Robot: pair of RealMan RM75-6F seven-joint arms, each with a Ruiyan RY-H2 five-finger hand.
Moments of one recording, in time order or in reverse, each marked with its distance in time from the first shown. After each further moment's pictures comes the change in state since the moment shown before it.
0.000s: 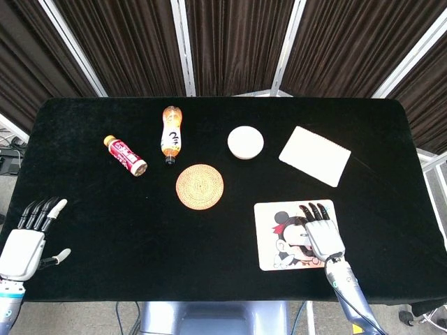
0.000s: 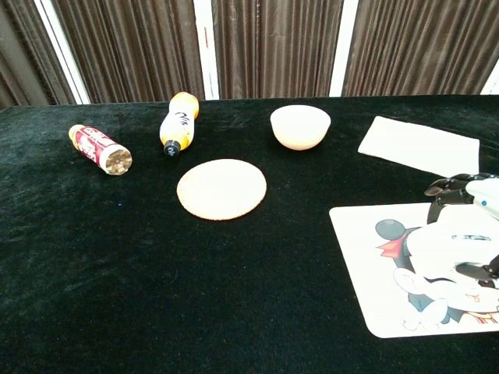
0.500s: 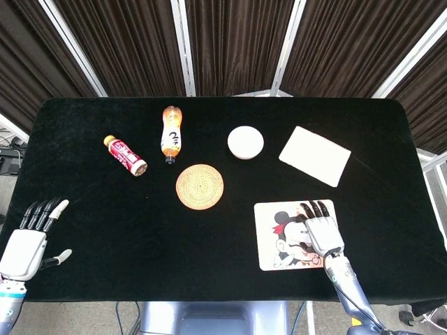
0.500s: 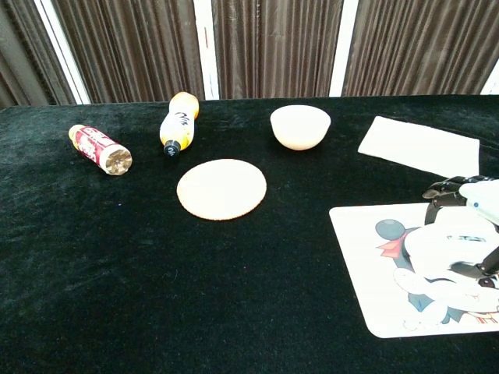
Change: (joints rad) left arm -0.003 -0.003 0.001 0.005 -0.001 -0.014 -0.006; right arm 0.007 -0.026 0.031 0.067 0.015 -0.057 -0.006
